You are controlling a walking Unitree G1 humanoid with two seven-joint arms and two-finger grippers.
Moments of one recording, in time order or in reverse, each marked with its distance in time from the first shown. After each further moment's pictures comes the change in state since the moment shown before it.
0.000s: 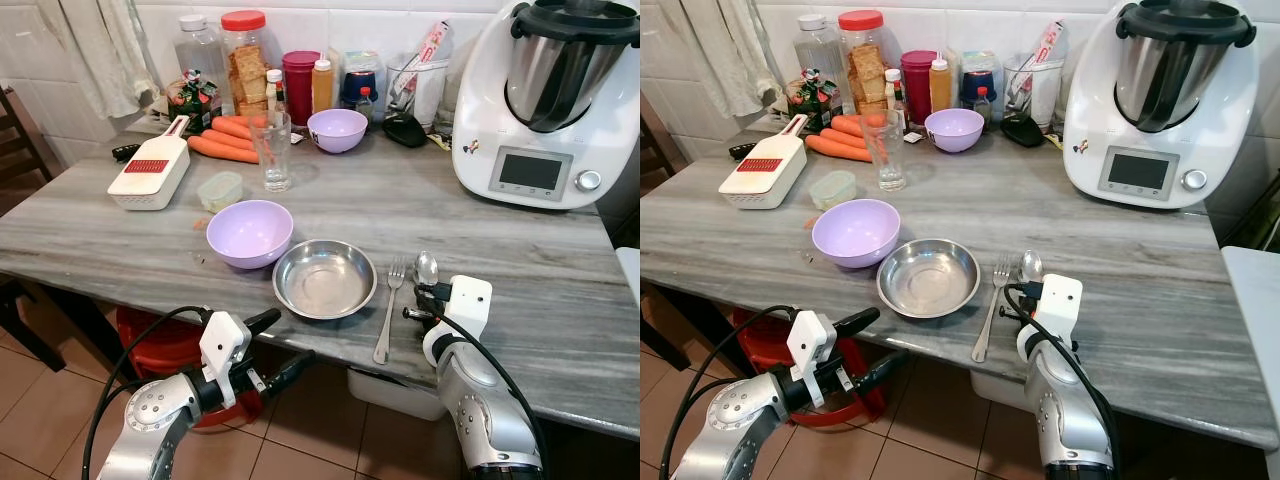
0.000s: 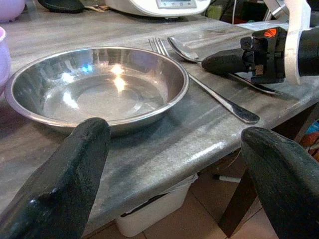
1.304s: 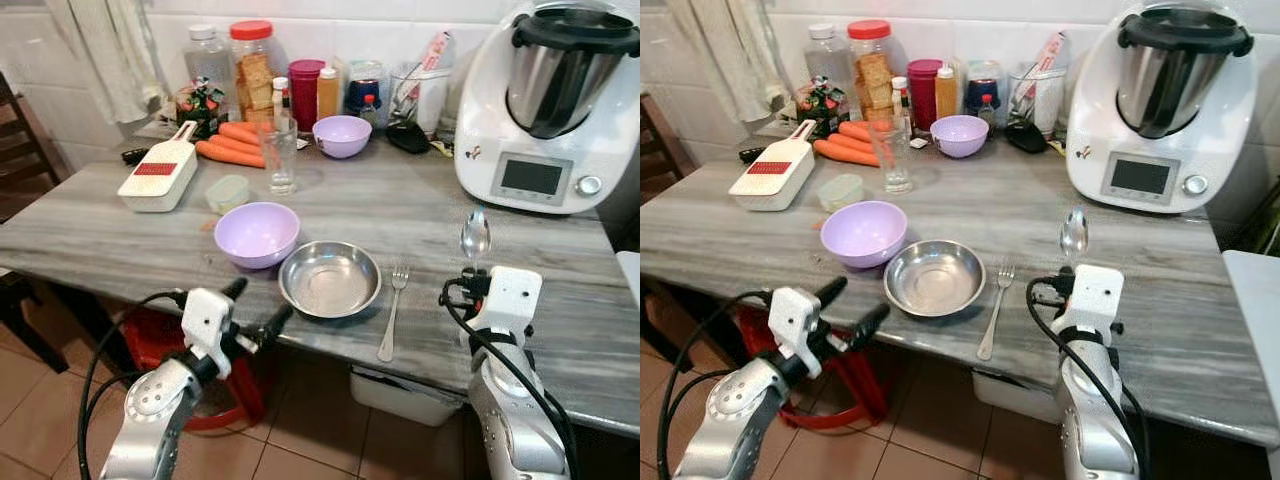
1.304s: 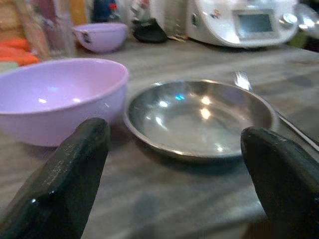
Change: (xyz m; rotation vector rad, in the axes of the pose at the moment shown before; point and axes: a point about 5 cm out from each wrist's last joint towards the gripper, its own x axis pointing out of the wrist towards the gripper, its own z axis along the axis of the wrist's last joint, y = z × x) left arm 0.002 0.018 0.015 0.037 -0.067 0.283; right arm -0.017 -0.028 0.030 -0.153 -0.291 -0.118
